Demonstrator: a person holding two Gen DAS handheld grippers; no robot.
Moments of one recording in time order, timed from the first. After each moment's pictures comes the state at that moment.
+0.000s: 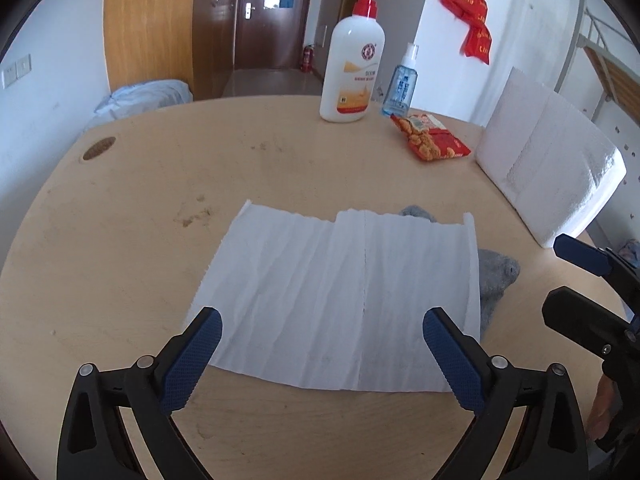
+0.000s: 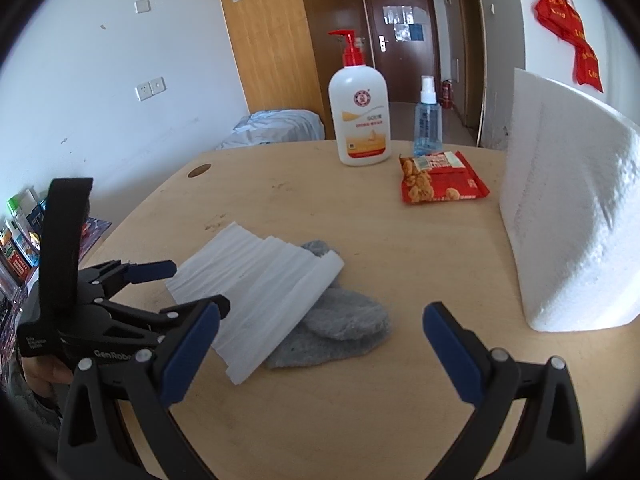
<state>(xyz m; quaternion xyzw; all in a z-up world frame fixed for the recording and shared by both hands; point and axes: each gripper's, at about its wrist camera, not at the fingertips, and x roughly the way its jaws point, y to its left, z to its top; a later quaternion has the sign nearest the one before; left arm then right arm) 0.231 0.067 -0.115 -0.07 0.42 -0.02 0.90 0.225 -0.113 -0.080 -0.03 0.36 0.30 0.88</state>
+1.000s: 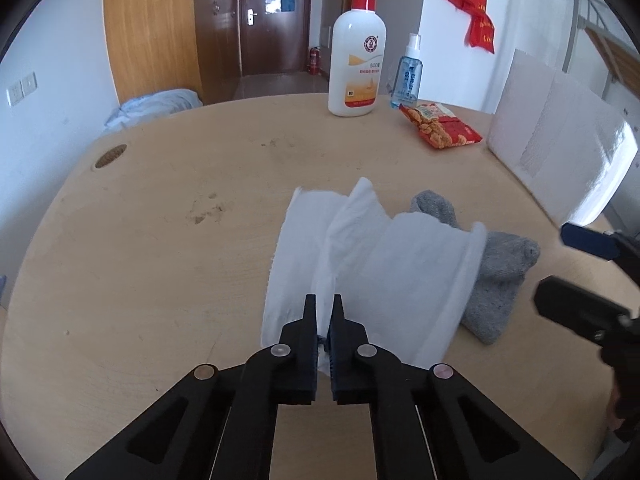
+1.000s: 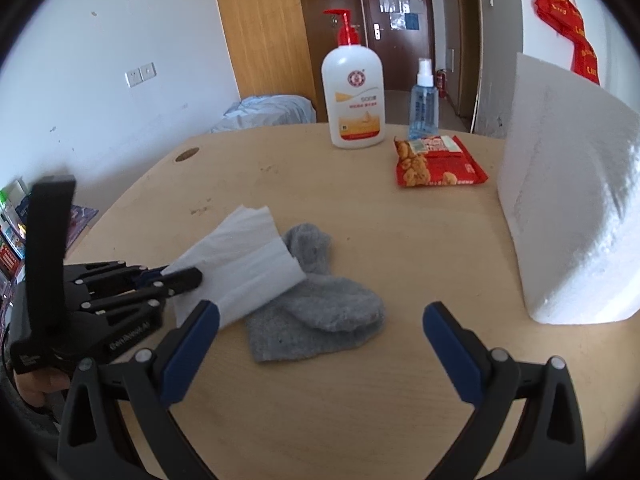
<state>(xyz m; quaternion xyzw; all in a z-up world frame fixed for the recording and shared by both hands) 0.231 0.064 -0.124 -0.03 0.43 0.01 0.90 0.233 -0.106 -0.092 -0.05 0.38 0.28 0.88</state>
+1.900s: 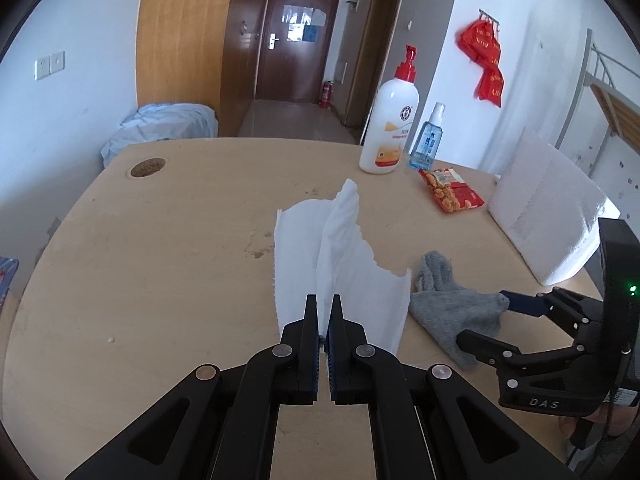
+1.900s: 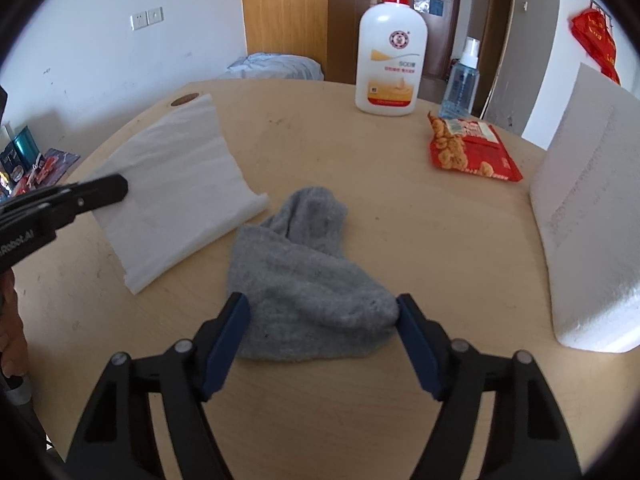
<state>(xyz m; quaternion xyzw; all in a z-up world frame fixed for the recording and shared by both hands) 0.206 0.113 -0.090 -0.09 0.36 0.01 0.93 0.242 -0.065 -0.118 -0.14 0.42 0.27 0.85</state>
